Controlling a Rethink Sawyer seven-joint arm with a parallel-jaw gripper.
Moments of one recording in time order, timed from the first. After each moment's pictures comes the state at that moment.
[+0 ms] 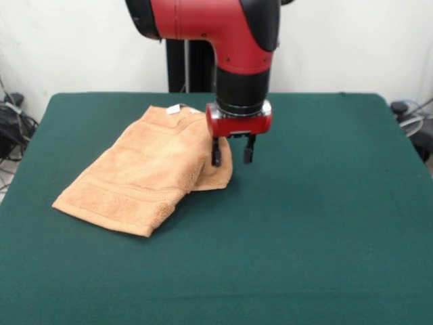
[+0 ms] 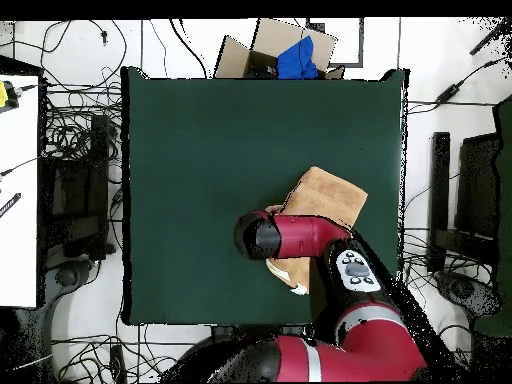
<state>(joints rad) -0.35 -0.51 0.11 1.77 -0.35 0.29 1.57</state>
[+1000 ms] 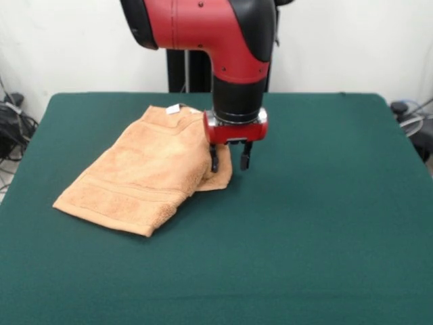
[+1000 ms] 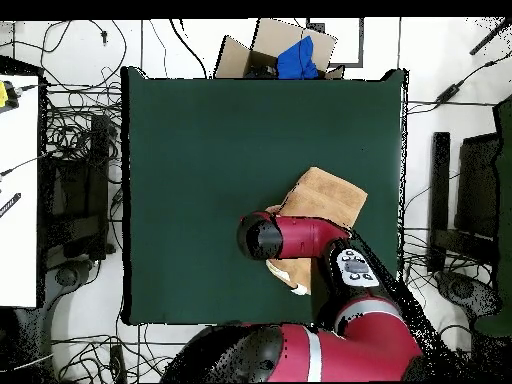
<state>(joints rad) -0.35 -0.46 0.10 1.76 -0.34 0.25 1.57</state>
